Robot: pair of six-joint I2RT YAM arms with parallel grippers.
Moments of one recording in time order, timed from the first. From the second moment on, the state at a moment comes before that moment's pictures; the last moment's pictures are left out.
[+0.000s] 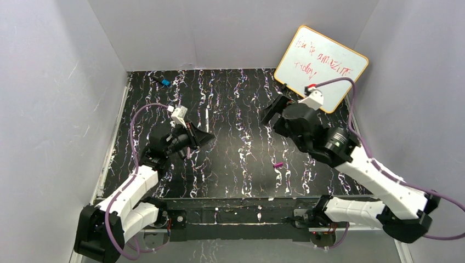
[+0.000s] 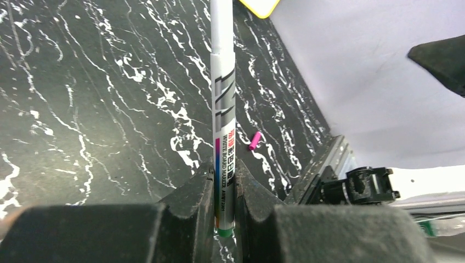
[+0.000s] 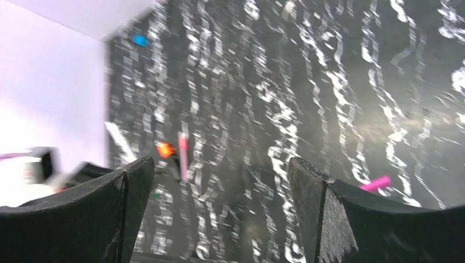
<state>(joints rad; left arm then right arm) -0.32 0.98 0.46 0.34 0.57 -0.65 0.95 1.05 1.26 -0.70 0.60 1.00</state>
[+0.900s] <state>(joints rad) -0.32 0.94 0.54 -0.02 0.48 -0.58 0.54 1.02 1.01 -1.13 0.10 1.54</state>
